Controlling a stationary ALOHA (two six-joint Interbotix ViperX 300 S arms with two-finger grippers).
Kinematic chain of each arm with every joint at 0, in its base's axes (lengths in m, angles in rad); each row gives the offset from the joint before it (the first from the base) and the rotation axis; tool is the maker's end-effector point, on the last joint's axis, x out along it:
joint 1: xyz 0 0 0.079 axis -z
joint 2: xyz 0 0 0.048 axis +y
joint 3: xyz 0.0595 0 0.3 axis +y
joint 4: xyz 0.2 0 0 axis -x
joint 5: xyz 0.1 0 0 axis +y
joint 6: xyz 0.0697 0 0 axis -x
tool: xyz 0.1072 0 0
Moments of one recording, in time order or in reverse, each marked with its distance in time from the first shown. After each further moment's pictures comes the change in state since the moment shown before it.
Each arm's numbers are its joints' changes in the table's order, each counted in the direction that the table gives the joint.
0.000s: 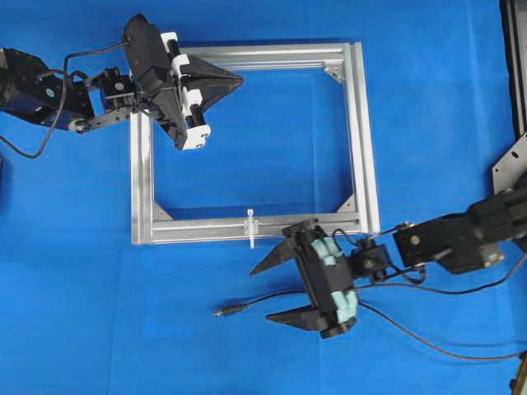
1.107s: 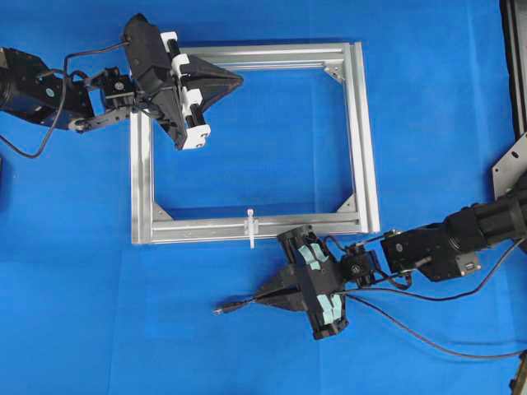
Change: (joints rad) left arm -0.002 0.000 0.000 -0.002 0.000 -0.002; right arm -0.006 0.089 -0.028 -0.032 -0.017 0.002
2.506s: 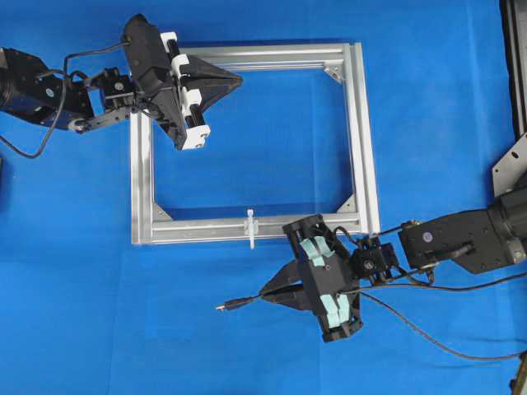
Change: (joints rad) left arm 0.000 0.000 0.002 0.000 0.000 -0.002; right arm 0.002 -0.262 -0.029 0.002 0.350 0.002
